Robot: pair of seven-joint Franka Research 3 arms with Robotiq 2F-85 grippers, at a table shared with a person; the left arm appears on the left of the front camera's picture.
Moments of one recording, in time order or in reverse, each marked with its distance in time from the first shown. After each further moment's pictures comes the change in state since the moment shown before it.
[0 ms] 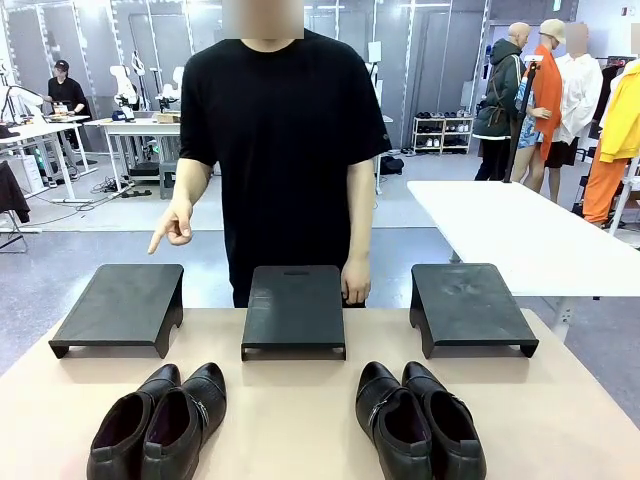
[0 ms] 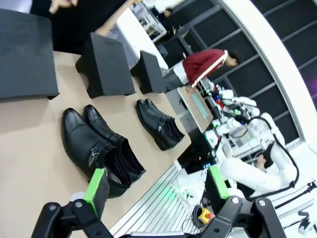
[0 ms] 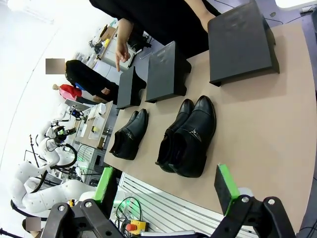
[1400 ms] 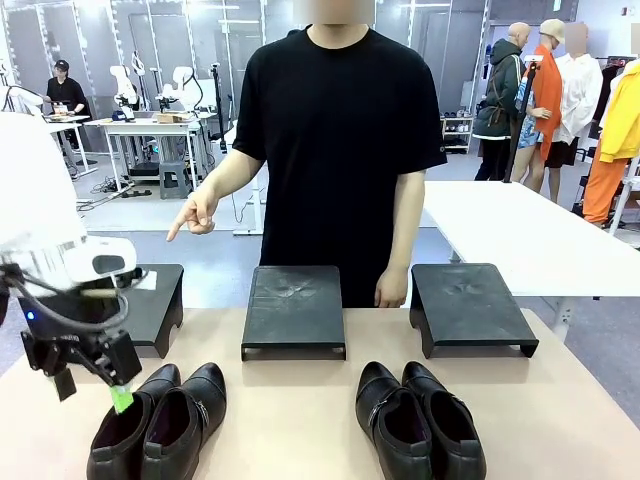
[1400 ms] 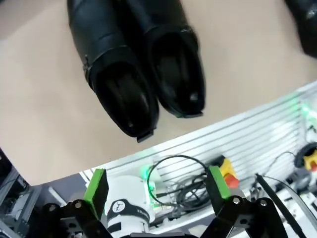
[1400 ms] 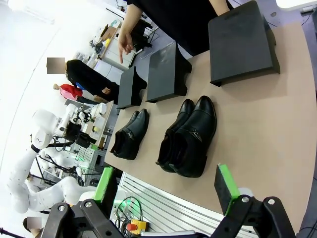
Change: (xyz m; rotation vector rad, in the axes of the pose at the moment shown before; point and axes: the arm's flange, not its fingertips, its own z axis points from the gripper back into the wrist) left arm -0.033 -0.110 -0.316 0.909 0.901 0.004; right arm 0.001 0.000 0.001 0.003 0.001 0.000
